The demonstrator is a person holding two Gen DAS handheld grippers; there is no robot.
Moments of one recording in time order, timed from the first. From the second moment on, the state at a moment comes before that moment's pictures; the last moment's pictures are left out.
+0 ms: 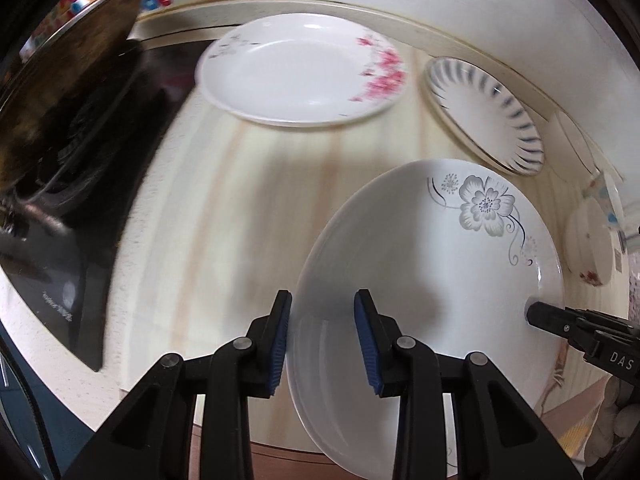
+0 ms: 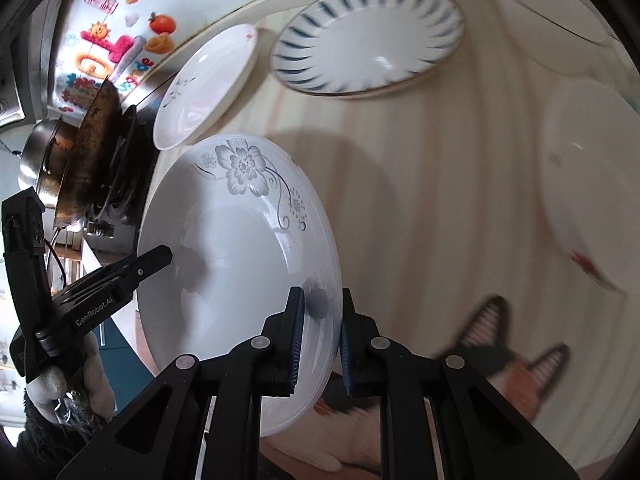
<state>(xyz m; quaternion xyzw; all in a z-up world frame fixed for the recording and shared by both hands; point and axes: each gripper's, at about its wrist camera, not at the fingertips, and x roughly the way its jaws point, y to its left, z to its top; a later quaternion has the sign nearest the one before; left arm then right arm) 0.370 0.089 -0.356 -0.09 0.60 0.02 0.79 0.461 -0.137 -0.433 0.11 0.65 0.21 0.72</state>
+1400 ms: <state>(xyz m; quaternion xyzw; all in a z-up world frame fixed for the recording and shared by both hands) 0.424 0.128 -0.329 -0.16 0.57 0.08 0.80 0.484 -0.134 -0.353 0.16 0.63 0.23 0.72</state>
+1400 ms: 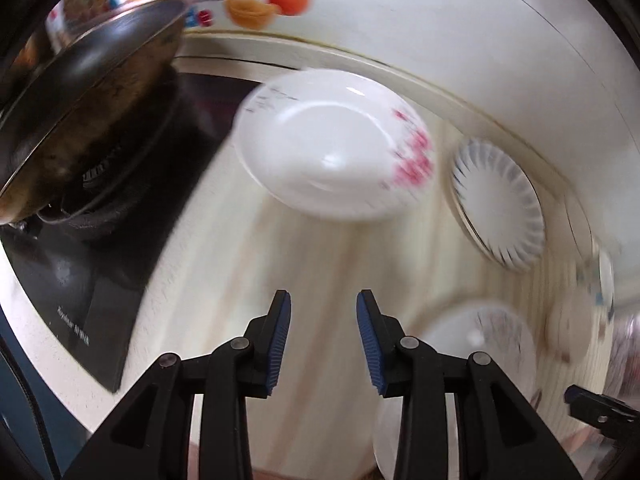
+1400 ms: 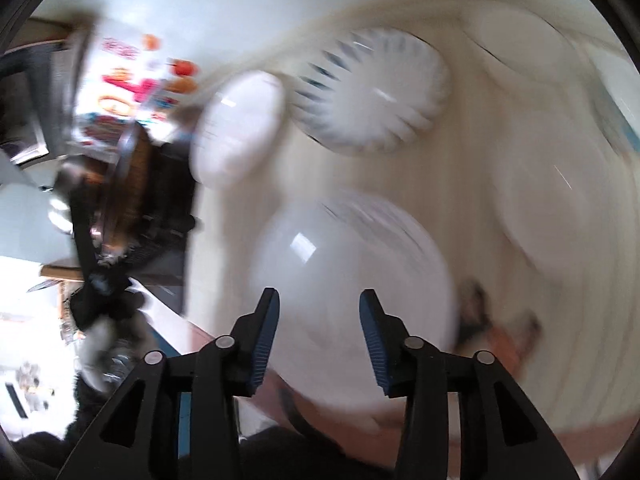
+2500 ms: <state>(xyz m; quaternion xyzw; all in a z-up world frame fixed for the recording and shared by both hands) 0.516 0.200 -0.402 -0.20 0.55 0.11 0.80 0.755 0.081 -0.449 0.00 0.58 0.27 0.77</state>
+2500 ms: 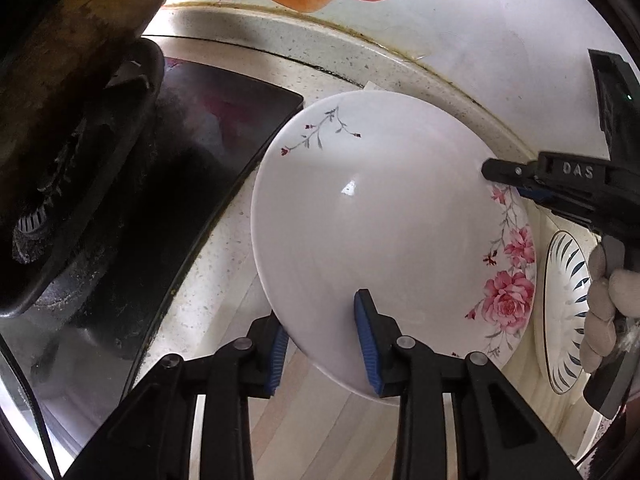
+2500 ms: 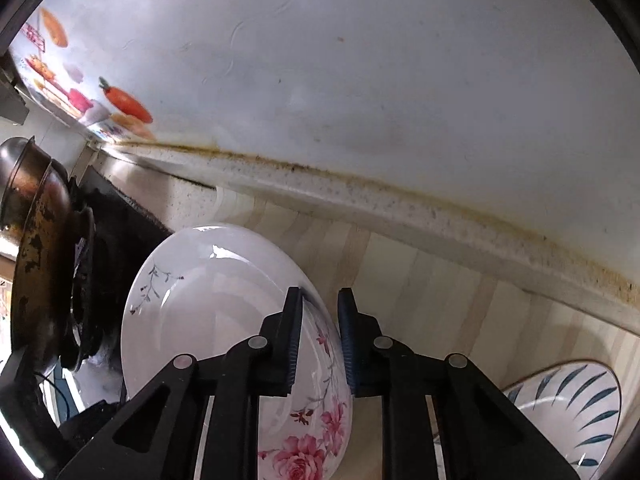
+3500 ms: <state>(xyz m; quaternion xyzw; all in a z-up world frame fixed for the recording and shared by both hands) 0.452 0.127 -0.338 -0.15 0.53 0.02 0.83 0.573 -0.089 -0.359 0.10 0.55 0.25 0.79</state>
